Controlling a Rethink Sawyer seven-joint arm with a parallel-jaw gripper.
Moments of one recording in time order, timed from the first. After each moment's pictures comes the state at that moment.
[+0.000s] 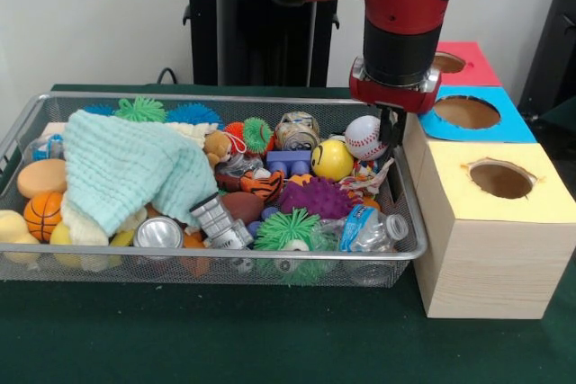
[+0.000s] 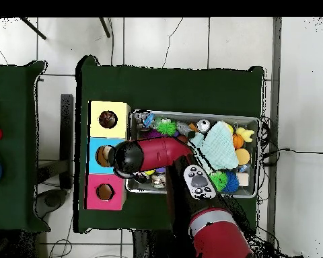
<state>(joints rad) -0.27 -0.56 0.27 1.69 -0.29 0.64 2.28</state>
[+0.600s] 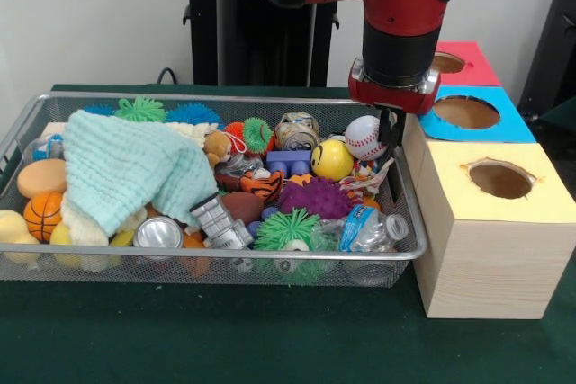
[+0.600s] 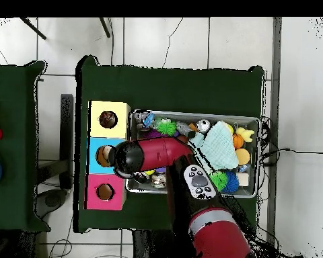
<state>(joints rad) -0.27 -0.56 0.27 1.69 -0.29 0.64 2.28</state>
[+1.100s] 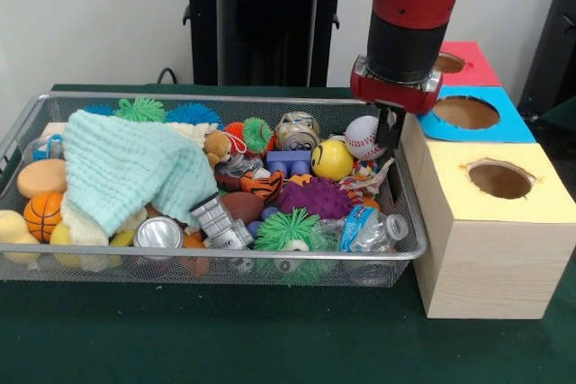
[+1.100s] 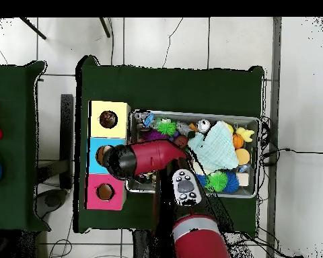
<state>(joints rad) -0.14 -0.57 0.13 1.67 -0.27 0.57 2.30</state>
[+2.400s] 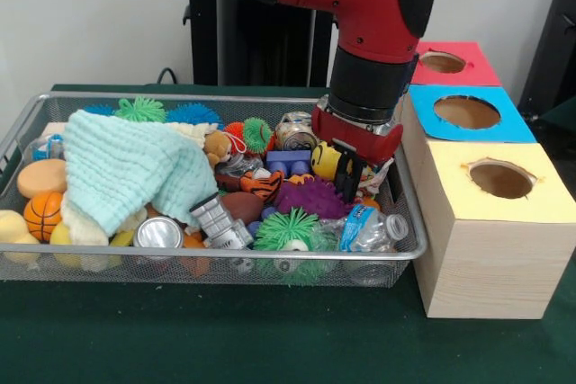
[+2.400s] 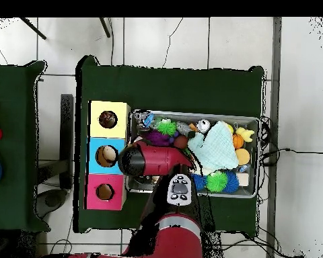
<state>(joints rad) -0.03 -0.43 -0.13 1.61 -0.06 0.26 2.44</state>
